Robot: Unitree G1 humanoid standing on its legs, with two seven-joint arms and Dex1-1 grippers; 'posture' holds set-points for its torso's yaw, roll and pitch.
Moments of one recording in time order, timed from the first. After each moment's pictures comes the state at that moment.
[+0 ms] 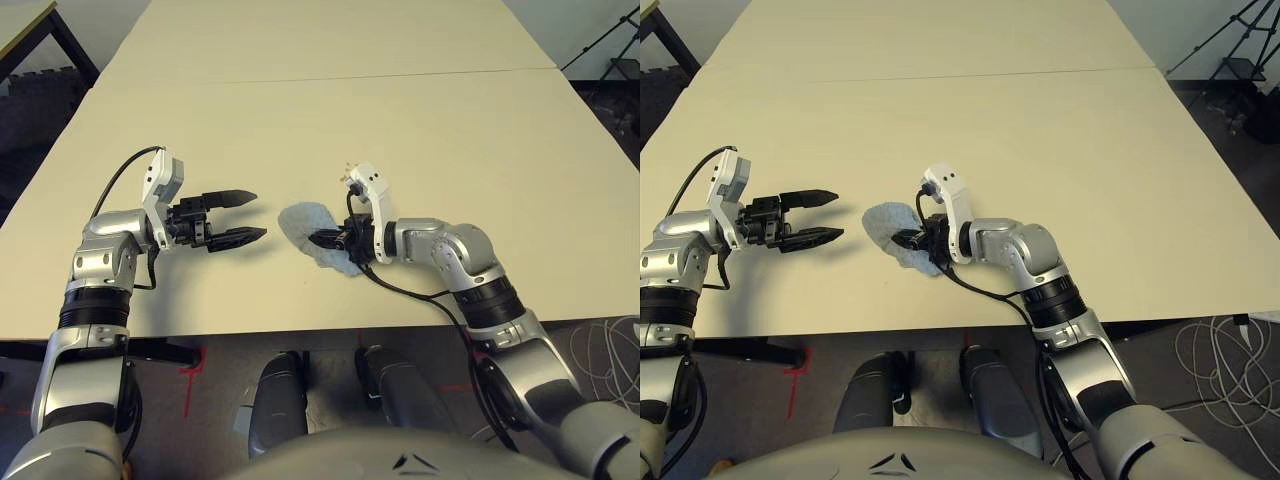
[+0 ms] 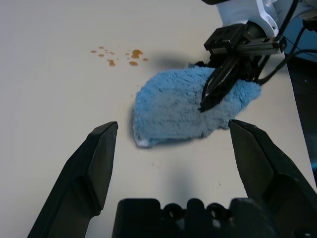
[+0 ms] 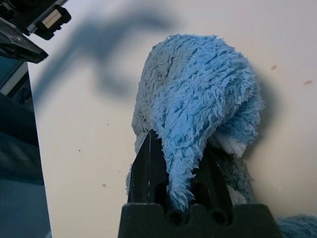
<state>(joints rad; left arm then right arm) -0.49 0.69 0.10 0.48 -0.42 0.17 -1.48 -0.62 -0.18 0.22 0.13 0.45 0.99 0.67</state>
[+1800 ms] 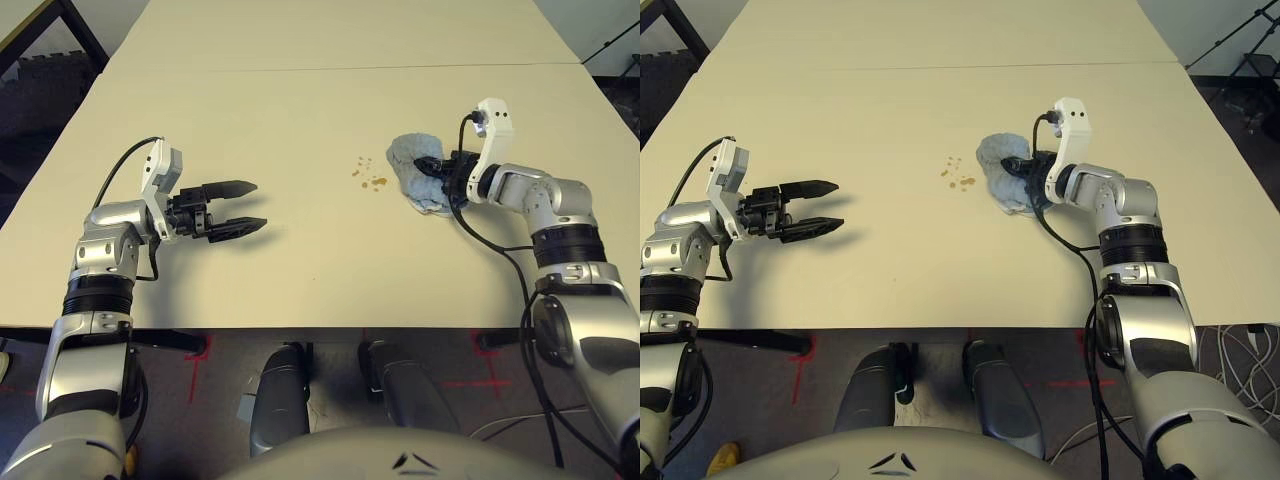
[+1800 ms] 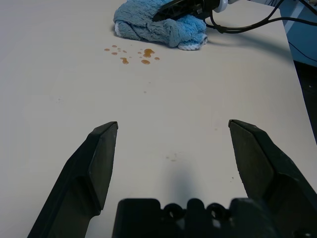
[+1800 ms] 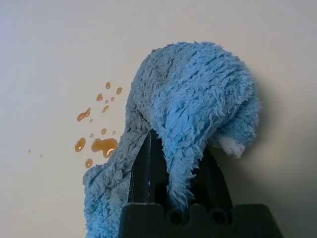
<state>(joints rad) -0.56 0.68 0.10 0.56 -0.41 0.14 -1.49 -0.81 -0.36 -0.13 0.58 0.39 0.73 0.58</state>
